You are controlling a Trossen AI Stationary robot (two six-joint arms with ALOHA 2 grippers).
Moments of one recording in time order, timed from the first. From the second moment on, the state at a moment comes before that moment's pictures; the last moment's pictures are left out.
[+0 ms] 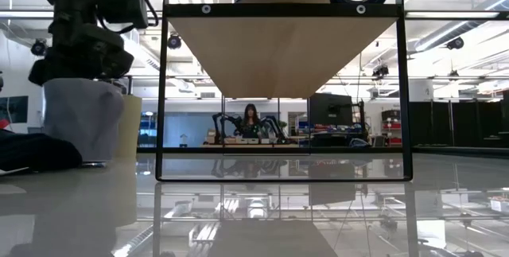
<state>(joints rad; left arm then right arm) 0.19 1.08 0.72 -1.00 0.18 -0.83 -0.01 1.86 2.36 -1.57 0.32 0.08</state>
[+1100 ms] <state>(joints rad) 0.19 1.41 1.71 -1.34 -0.01 -0.77 0.07 1.40 1.76 -1.57 0.42 0.84</state>
